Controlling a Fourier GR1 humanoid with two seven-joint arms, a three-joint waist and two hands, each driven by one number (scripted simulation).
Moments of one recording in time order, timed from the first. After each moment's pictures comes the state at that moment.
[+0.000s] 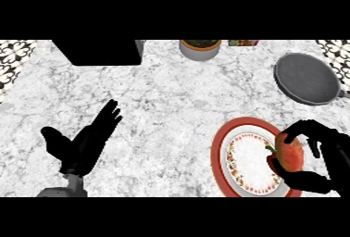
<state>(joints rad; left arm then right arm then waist) -0.03 0.10 -0.10 -1.59 0.22 -0.06 0.24 0.10 -0.30 0.00 -1.93 0.67 0.04 -0.02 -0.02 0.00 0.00</state>
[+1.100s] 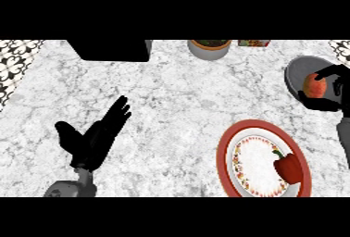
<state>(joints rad) -0.07 0.07 -0.12 -1.57 0.19 -0.07 0.25 -0.54 -0.42 -0.38 -0.80 0.62 -0.36 -0.46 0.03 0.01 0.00</state>
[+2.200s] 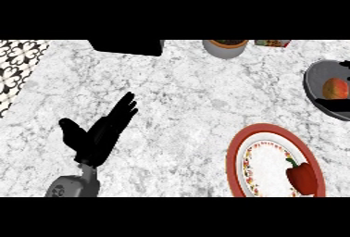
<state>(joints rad) -0.11 0.06 -0.14 -1.58 0.19 -0.11 0.25 -0.78 -0.63 -0.46 -0.19 0.66 -0.38 -0.54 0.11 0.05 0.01</state>
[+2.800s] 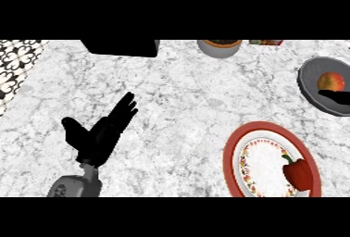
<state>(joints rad) -0.11 0.05 -0.13 -1.56 0.19 -0.09 0.25 -0.82 -0.66 -0.68 -0.14 0.43 -0.07 -0.66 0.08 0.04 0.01</state>
